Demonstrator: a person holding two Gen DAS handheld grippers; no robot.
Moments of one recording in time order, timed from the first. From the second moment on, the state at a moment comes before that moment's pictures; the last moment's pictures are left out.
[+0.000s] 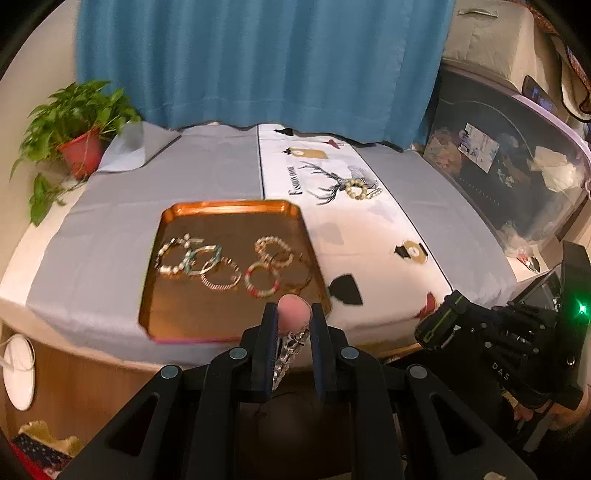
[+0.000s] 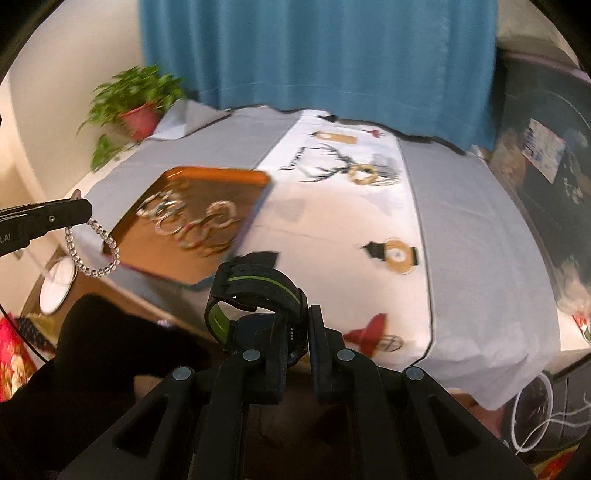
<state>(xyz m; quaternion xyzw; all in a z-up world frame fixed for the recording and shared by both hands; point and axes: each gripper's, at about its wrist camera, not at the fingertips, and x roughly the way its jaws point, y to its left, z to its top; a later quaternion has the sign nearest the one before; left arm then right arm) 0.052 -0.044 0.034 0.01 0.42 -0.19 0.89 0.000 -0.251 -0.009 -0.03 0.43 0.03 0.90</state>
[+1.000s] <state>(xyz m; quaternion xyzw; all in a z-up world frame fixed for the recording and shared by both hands) 0.121 0.018 0.001 -0.03 0.44 -0.16 0.88 0.096 -0.168 -0.033 -0.07 0.47 0.08 0.88</state>
